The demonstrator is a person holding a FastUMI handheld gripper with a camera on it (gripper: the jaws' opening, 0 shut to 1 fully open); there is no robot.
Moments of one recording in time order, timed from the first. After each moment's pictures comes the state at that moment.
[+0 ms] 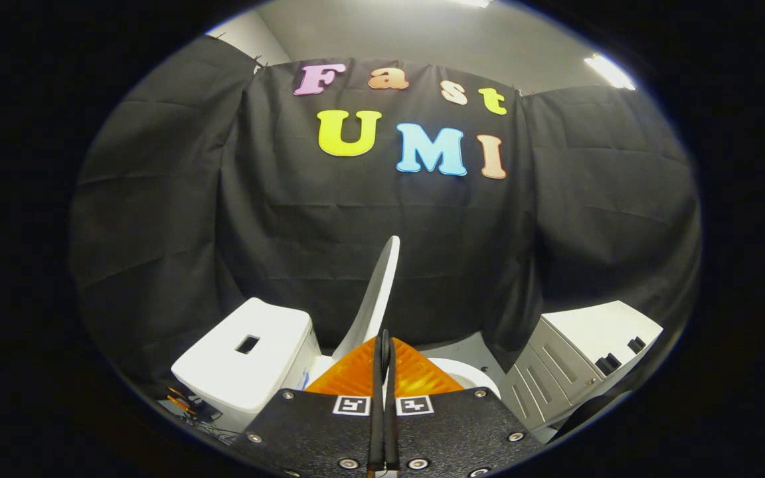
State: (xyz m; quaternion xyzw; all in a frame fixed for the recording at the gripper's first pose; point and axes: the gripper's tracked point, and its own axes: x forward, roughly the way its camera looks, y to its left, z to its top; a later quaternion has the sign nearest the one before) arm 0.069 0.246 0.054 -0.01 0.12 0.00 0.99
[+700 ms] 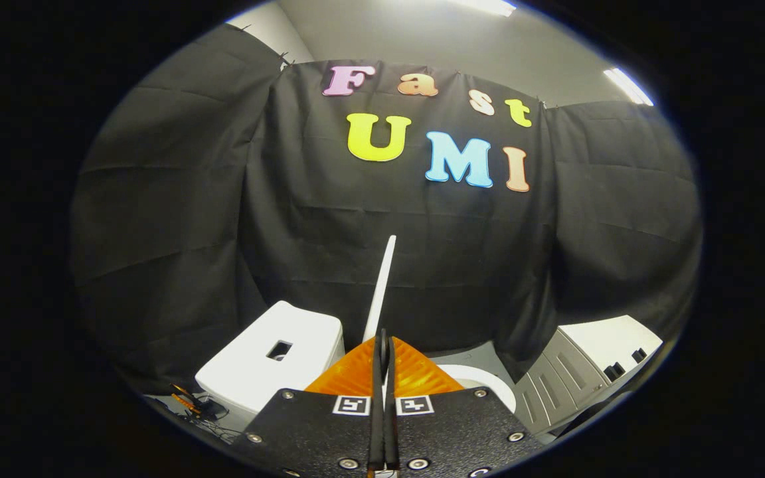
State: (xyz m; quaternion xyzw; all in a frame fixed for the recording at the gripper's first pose) arm 0.068 0.311 0.065 -0.04 0.11 0.02 0.99
